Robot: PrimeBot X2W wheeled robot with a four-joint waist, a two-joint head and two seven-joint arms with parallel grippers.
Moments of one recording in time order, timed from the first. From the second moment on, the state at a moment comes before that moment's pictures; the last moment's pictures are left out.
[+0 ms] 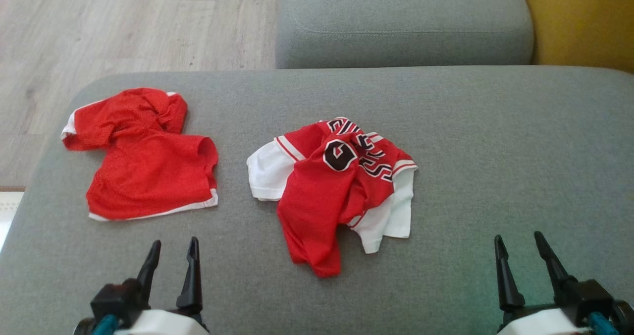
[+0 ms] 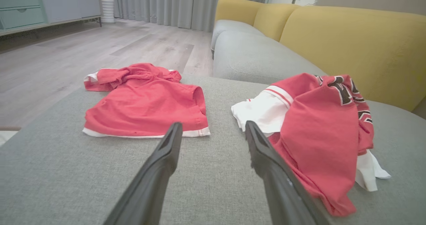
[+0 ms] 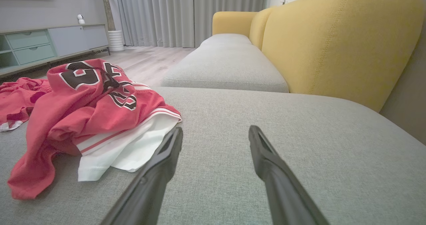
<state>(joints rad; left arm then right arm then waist) 0.16 0.13 -0.21 0.13 -0.29 0.07 -0.25 0.16 -0.04 -0.05 0.21 -0.01 0.13 -0.25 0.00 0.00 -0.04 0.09</state>
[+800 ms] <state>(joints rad) 0.15 0.06 -0.12 0.16 -0.20 -0.04 -0.25 -0.10 -0.05 0.14 0.26 0.13 0.13 0.03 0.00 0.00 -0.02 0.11</state>
